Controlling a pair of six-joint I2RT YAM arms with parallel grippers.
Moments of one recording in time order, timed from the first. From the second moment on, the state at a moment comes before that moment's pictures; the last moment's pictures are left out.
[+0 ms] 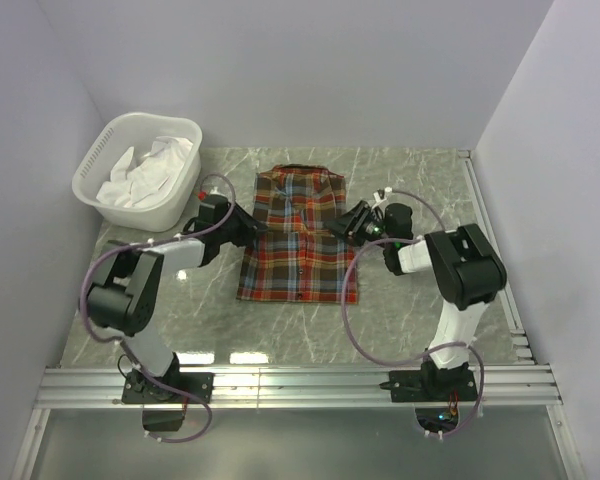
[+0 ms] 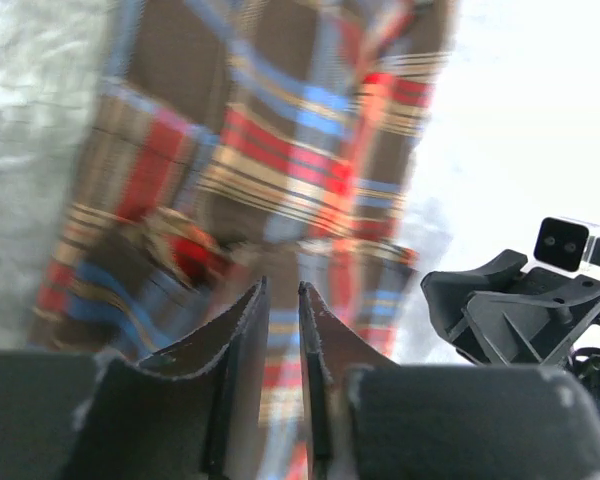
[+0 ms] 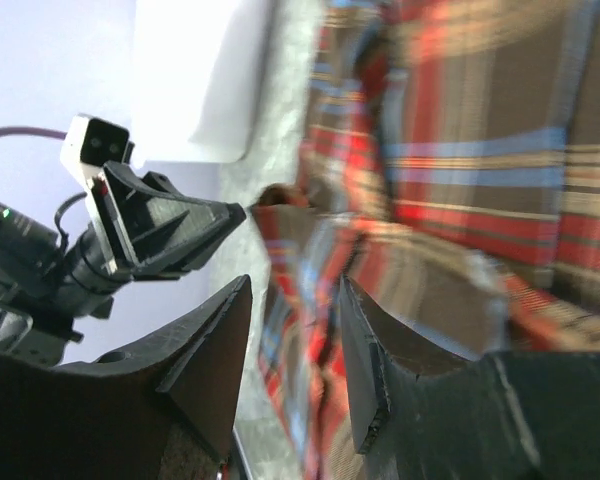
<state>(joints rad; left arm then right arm) -0.32 1.64 0.82 0.27 0.23 -1.02 0.23 1.82 0.70 0.87 -0.60 1.04</state>
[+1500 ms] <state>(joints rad) -0.34 1.54 0.72 -0.11 -0.02 -0.85 0.44 1.92 1.21 0.03 -0.41 0.65</state>
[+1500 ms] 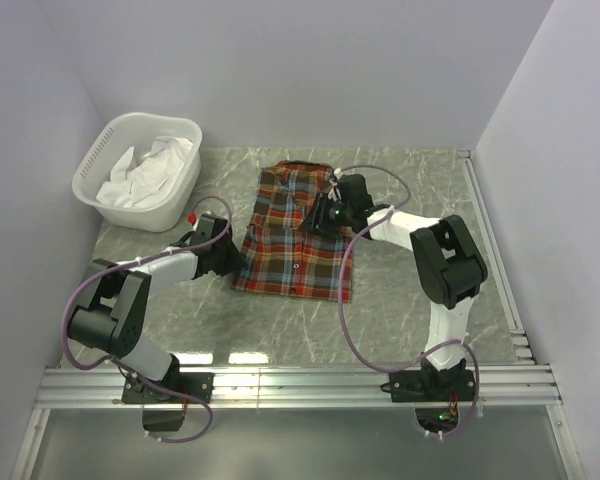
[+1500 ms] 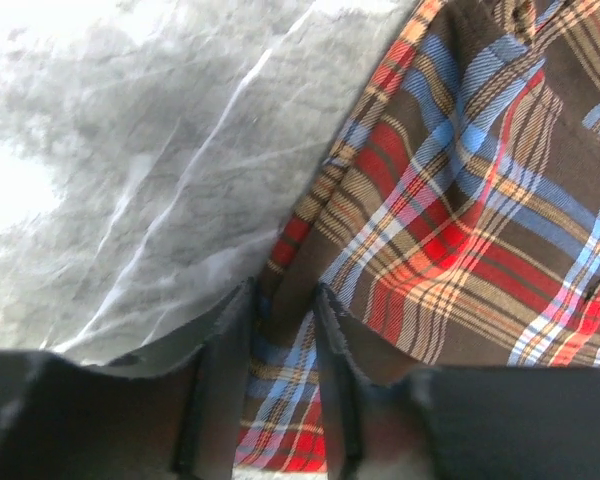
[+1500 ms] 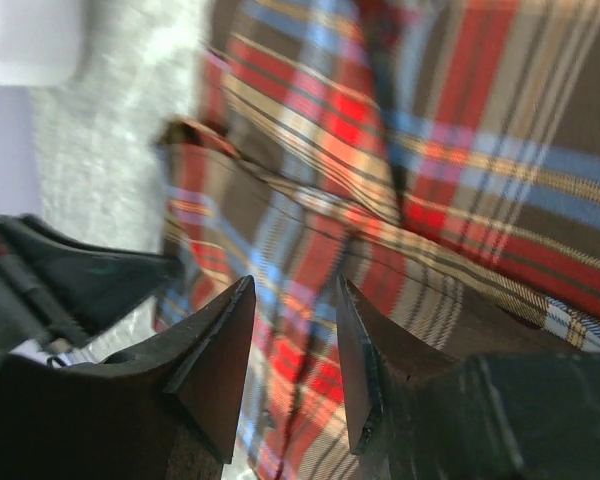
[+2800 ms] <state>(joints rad) -0.37 1.56 0.70 -0.03 -0.04 -0.88 0.45 2.01 1.23 0.09 -0.41 0.71</state>
